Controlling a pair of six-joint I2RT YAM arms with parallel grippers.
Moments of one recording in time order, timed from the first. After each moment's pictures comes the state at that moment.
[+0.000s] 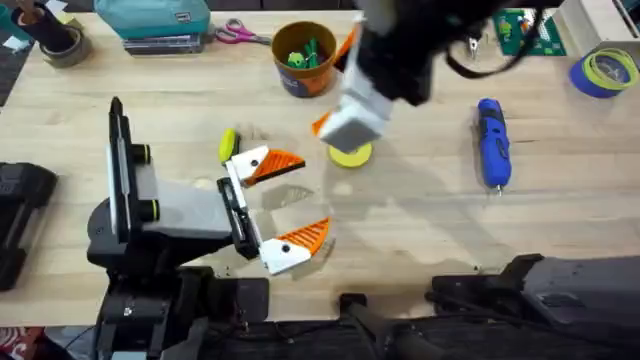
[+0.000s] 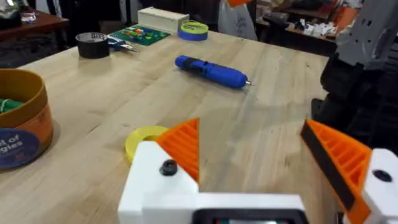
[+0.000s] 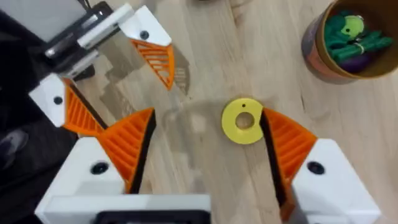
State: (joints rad) left arm 0.00 0.01 0.01 -0.13 1.18 0.01; right arm 0.71 1.55 1.77 -1.31 -0.30 -0.48
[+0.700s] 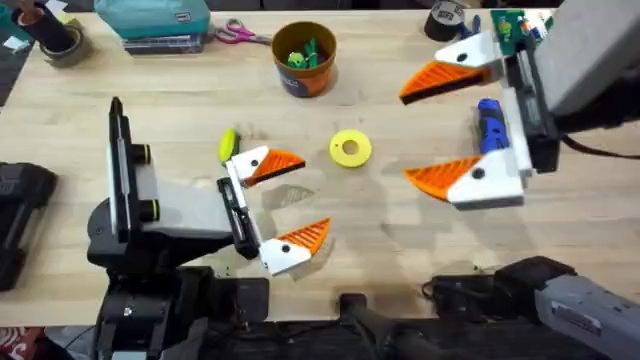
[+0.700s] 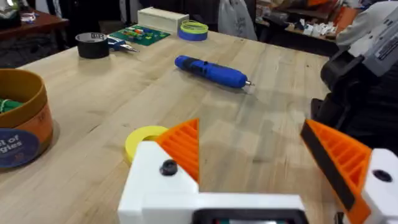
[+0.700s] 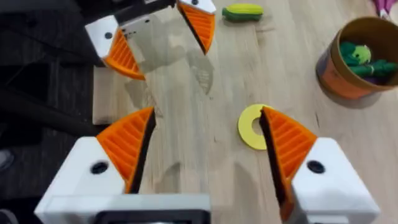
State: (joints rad) left arm 0.00 0.01 0.01 -0.13 1.18 0.01; right arm 0.27 1.08 1.23 -1.24 -0.81 -0.96
